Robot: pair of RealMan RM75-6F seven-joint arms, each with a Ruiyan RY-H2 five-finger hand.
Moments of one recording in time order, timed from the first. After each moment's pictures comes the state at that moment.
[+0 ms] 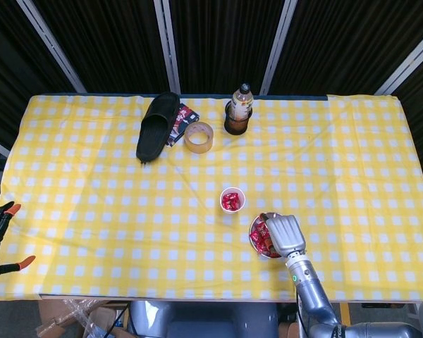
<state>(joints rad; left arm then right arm) -0.06 -1.05 0.00 -1.66 1.47 1.41 -0.18 0.60 -1.57 0.03 -1.76 -0.91 1.26 -0.73</state>
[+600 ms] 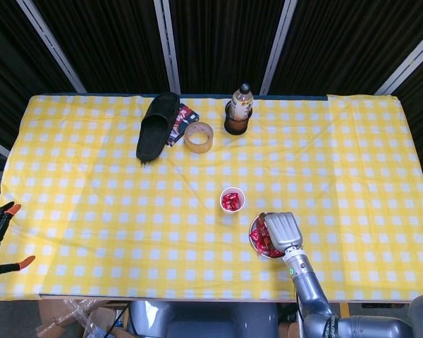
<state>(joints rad) -0.07 -1.05 0.00 -1.66 1.46 1.39 -0.18 0.60 -1.63 0.06 -1.63 -0.89 1.19 -0.70</state>
